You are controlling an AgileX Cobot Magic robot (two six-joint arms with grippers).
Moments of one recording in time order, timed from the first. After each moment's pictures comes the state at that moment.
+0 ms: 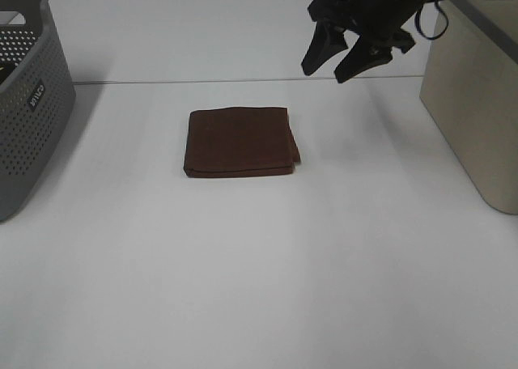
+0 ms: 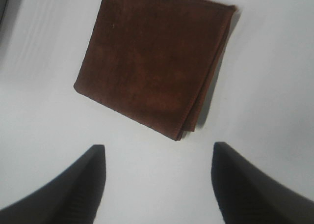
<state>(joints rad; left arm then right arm) 0.02 0.00 -0.50 -0.06 1.05 0.04 0.24 2.19 -1.90 0.58 1.09 -0.31</state>
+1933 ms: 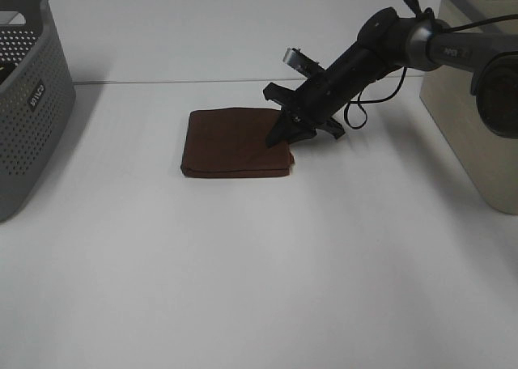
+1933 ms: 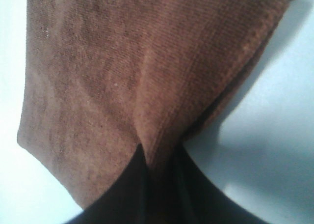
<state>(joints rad) 0.02 0.00 -0.50 -0.06 1.05 0.04 0.27 2.66 -2.19 0.79 1.08 -0.32</state>
